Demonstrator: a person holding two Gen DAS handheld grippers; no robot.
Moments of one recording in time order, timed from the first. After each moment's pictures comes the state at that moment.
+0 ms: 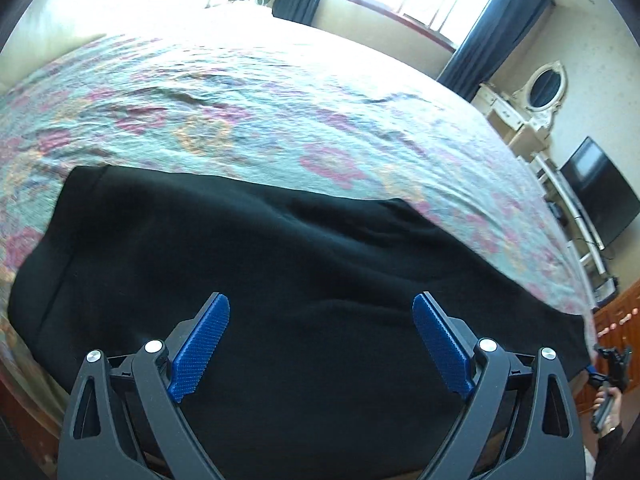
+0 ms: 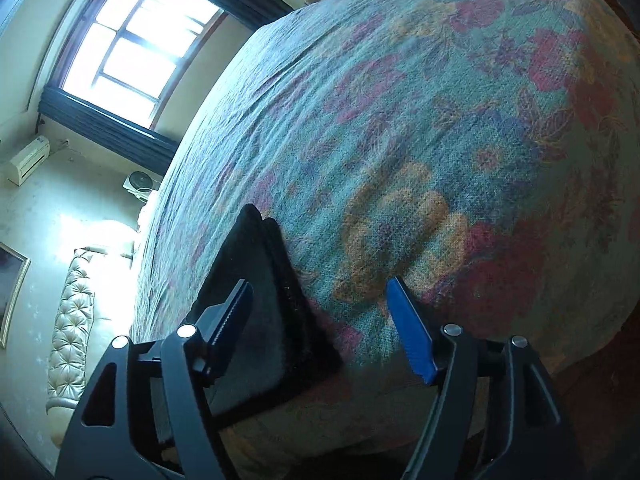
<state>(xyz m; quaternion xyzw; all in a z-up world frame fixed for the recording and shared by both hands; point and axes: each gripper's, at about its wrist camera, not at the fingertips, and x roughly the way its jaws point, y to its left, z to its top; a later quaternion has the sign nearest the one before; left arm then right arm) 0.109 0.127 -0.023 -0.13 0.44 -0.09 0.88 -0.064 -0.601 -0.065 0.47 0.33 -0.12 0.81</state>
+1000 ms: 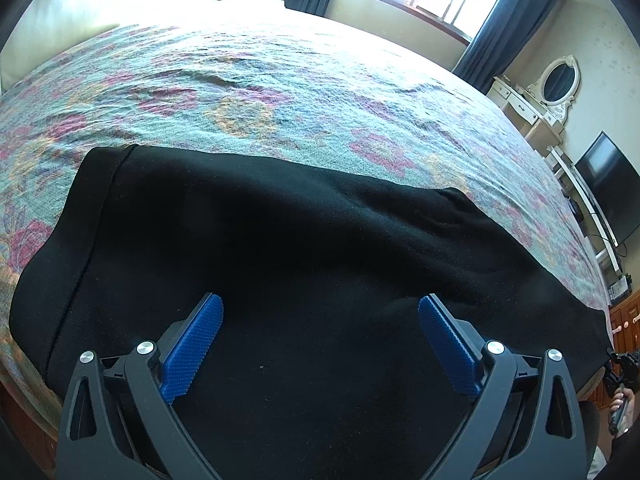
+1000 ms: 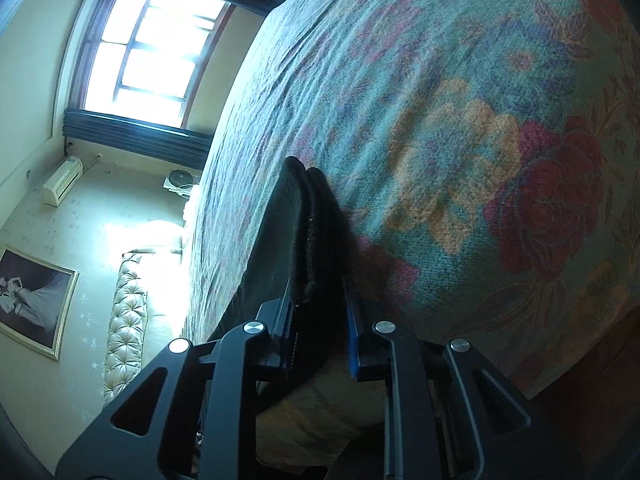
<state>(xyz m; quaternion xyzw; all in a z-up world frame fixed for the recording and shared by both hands) 0.117 0.153 -0.050 -0.13 0.46 -0.08 0.88 -0.078 -0.574 -0.068 0.54 0.32 -0.03 0.78</state>
